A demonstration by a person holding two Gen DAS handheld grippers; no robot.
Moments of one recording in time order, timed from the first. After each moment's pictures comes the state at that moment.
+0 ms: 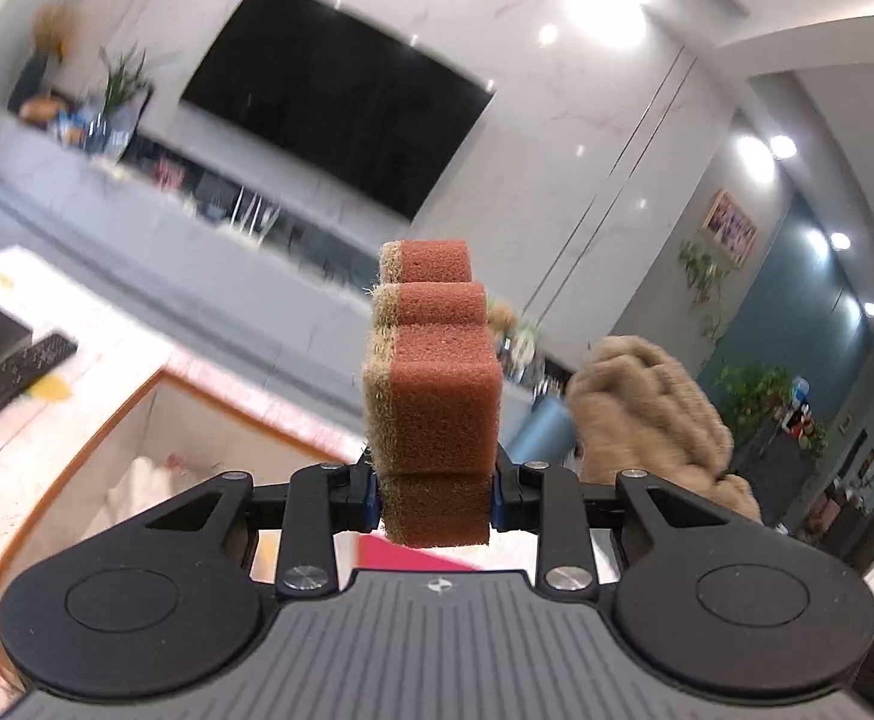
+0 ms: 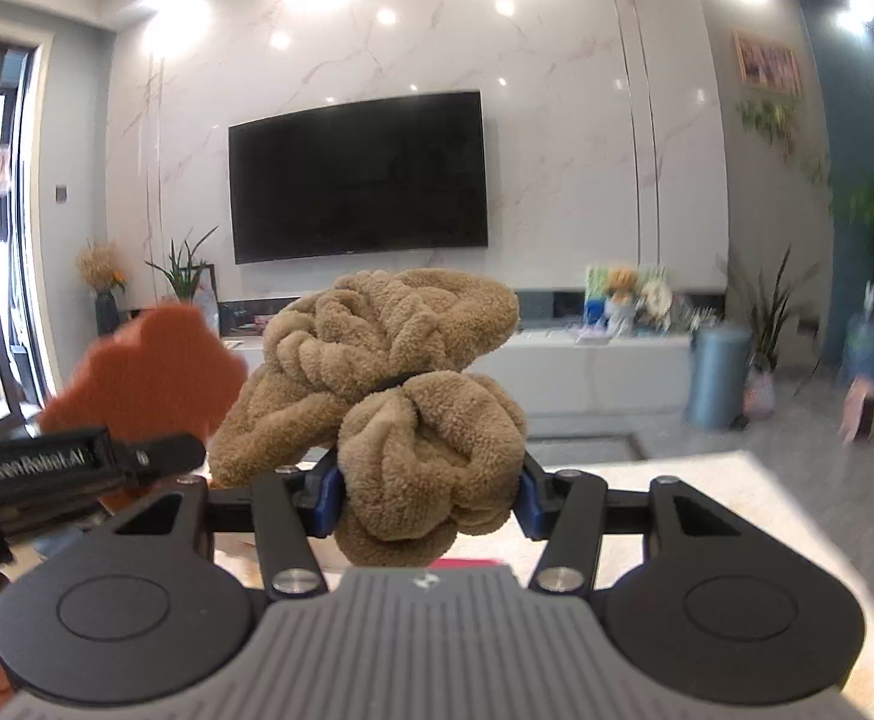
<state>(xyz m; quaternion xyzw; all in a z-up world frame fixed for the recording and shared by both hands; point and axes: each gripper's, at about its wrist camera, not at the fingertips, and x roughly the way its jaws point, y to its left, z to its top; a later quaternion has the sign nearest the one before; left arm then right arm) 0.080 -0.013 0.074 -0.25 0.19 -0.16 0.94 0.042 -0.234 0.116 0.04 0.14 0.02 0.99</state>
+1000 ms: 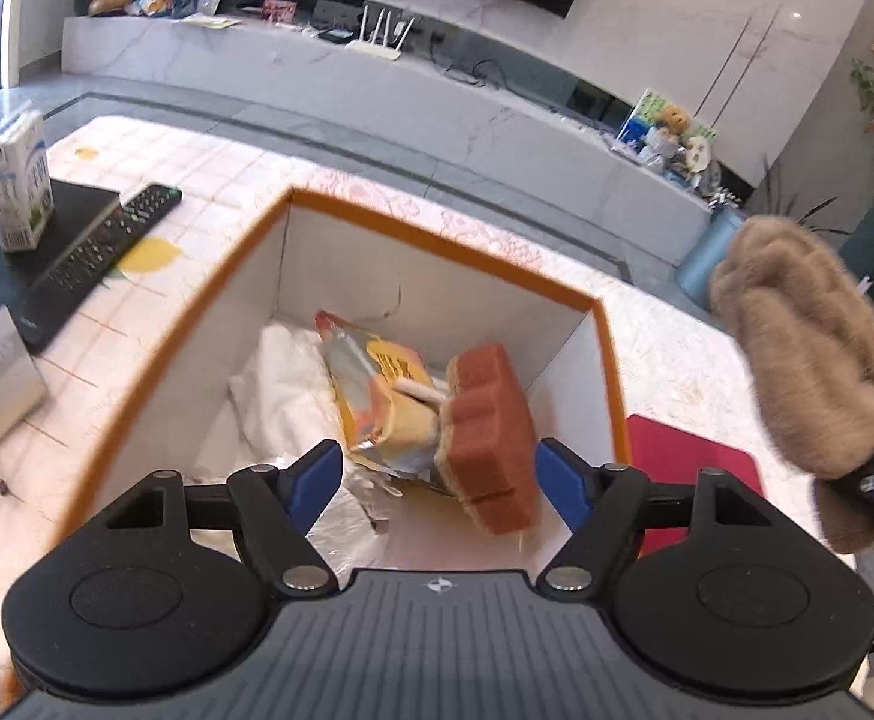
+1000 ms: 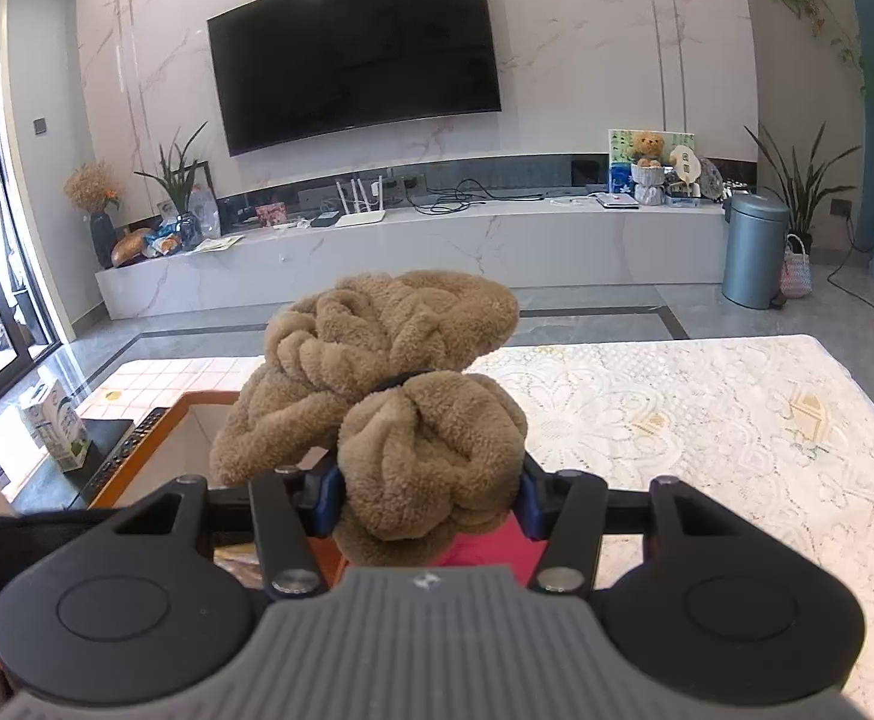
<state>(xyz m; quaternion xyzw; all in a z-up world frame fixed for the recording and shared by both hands) 0.174 0.005 0.004 -0.16 0.40 -0.05 0.90 0.156 -0.207 0.065 0.06 0.26 0.03 0.96</state>
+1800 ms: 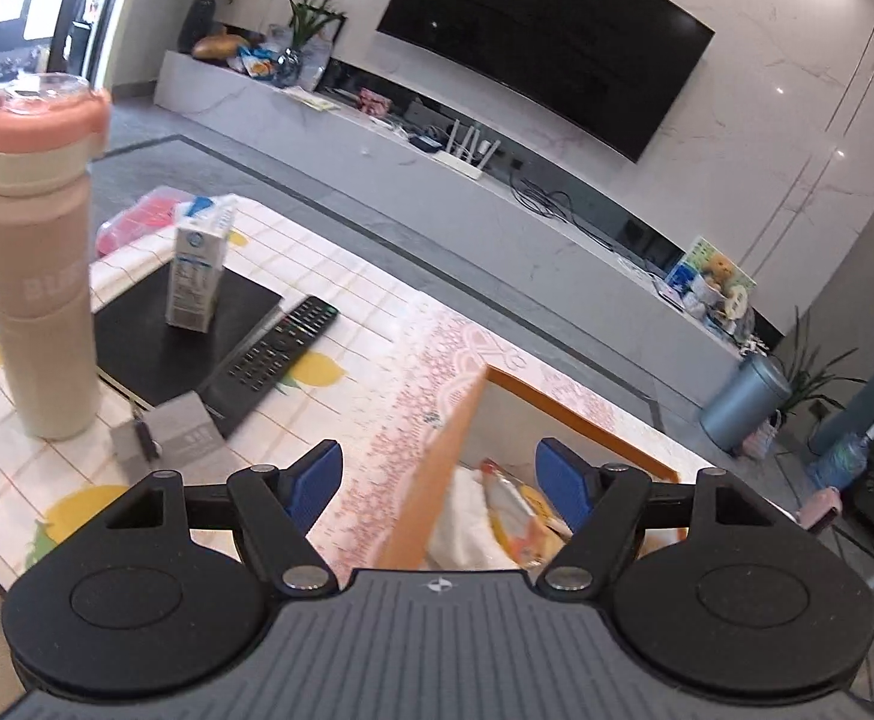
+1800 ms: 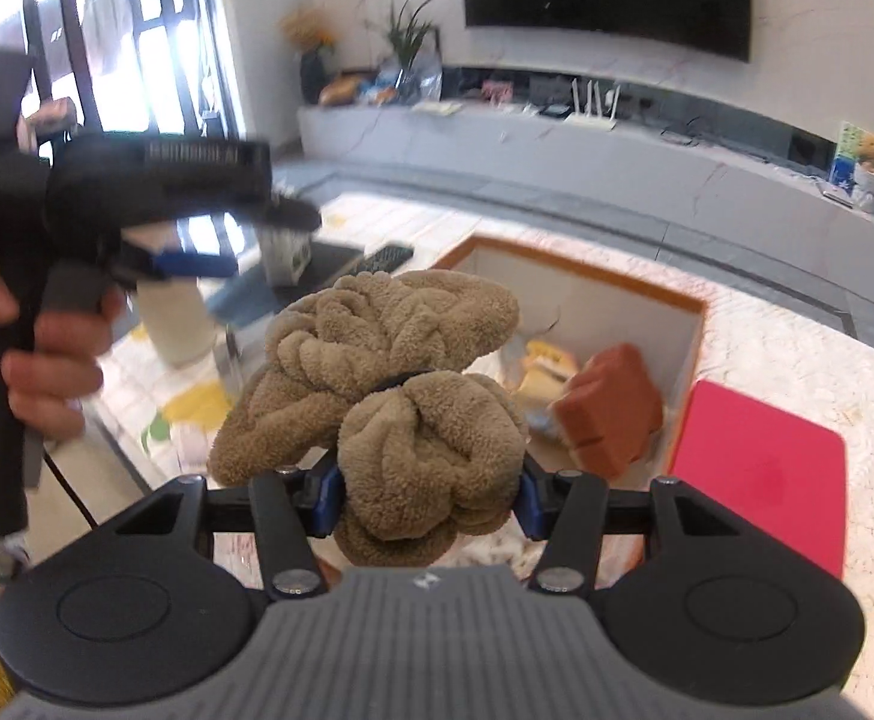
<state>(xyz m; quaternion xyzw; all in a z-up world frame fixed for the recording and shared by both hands) 0.142 0.124 0.055 -0.22 0.30 0.02 0.93 0.125 -0.101 0.049 -0.05 0.36 0.24 0.90</state>
